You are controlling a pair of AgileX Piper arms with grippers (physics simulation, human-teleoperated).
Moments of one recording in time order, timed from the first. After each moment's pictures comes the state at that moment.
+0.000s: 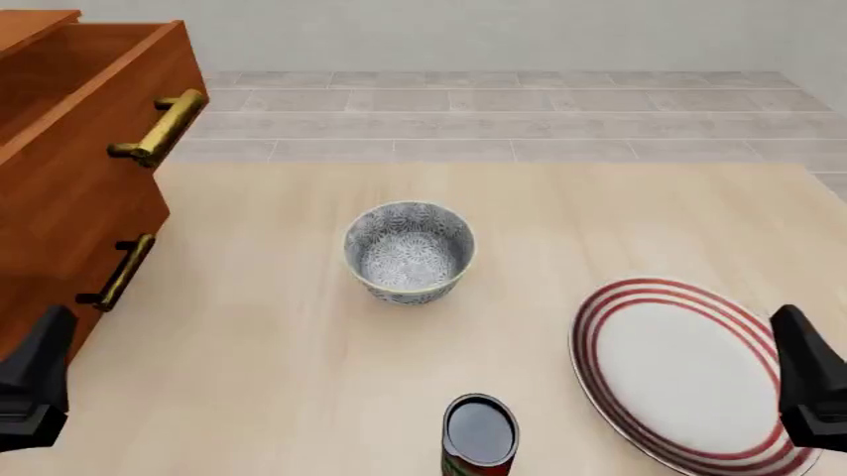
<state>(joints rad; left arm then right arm) 0.00 0.00 0.00 0.00 0.00 0.00 0.00 0.00 0.00 0.00</state>
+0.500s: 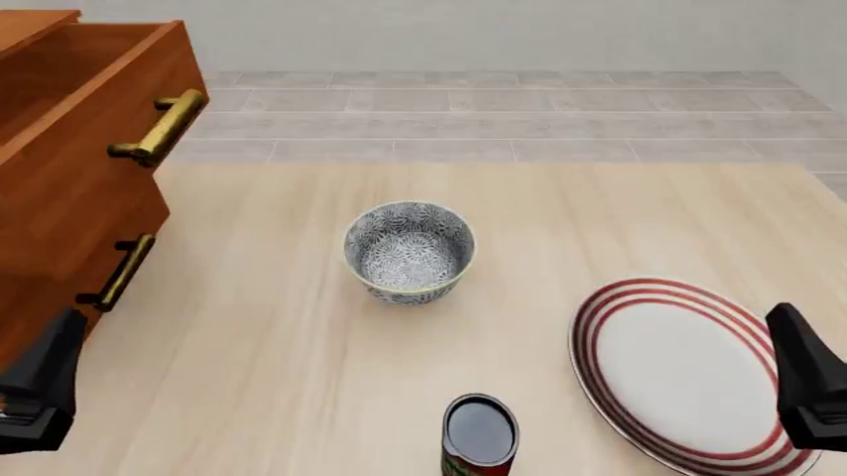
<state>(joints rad) -0.04 0.01 0.00 0.00 0.01 0.03 0.00 -0.01 -0.01 -0.01</state>
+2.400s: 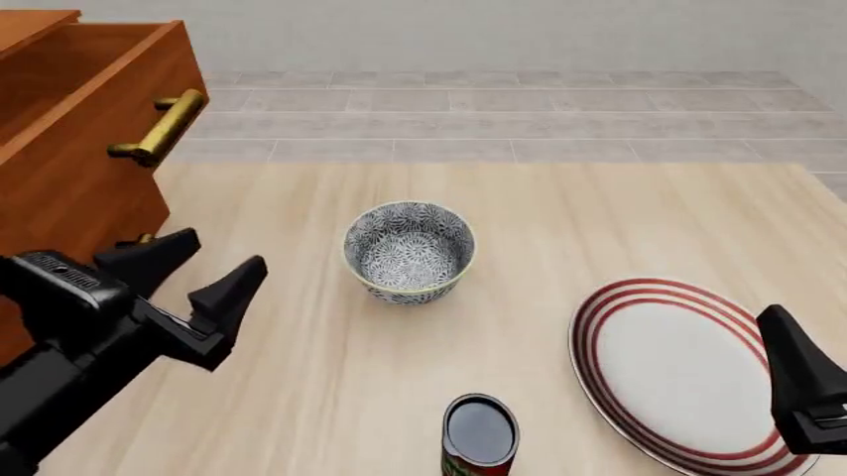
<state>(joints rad) -0.46 0.93 -0.14 -0.67 0.01 0.08 0.00 -0.01 -0.01 -0.01</state>
